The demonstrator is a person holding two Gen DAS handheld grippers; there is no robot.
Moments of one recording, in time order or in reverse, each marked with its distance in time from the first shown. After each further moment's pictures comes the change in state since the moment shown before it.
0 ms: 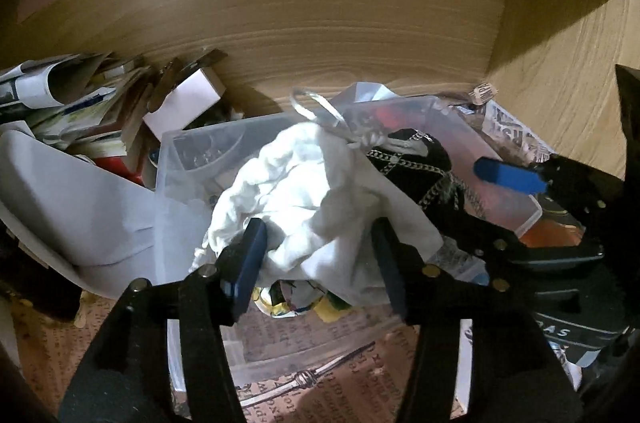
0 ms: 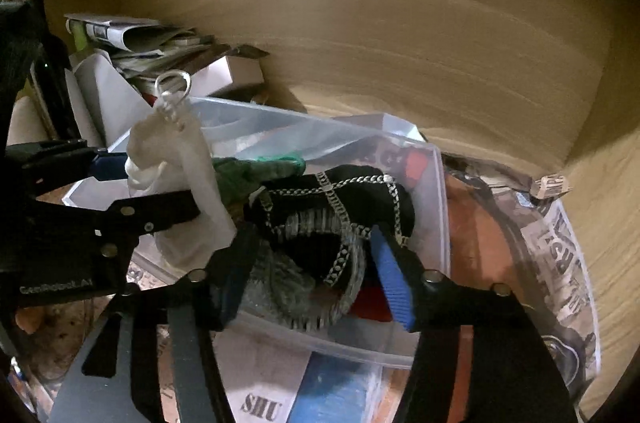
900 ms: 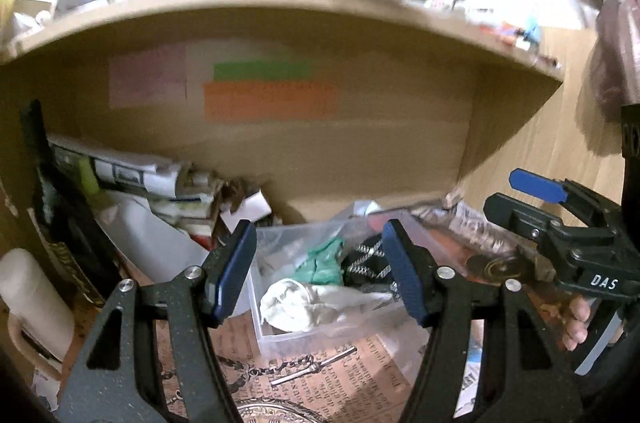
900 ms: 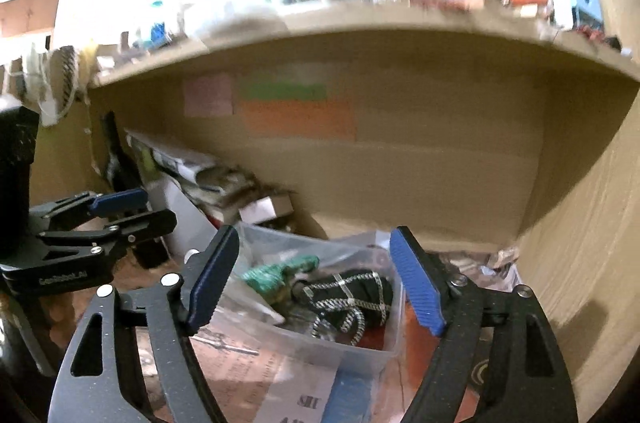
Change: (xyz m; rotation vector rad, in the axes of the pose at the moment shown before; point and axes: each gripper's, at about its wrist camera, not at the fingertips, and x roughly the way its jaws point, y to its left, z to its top) left arm -0.163 0.004 -0.016 -0.035 -0.418 0.032; right arm -0.139 0.014 0.018 0.047 -0.386 0.032
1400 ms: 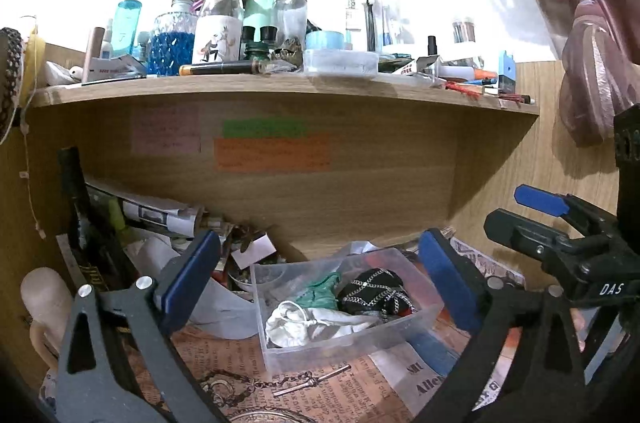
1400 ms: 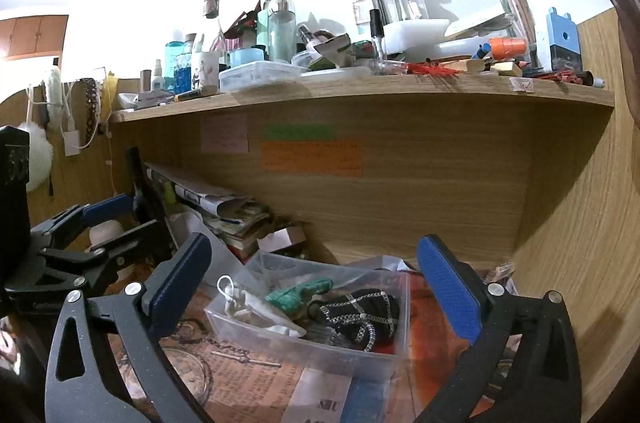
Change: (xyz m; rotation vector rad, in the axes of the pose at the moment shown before) left arm -0.051 -0.012 0.003 0.024 -0.159 0.019; right arm -0.033 0.015 0.006 0.021 -0.100 0.002
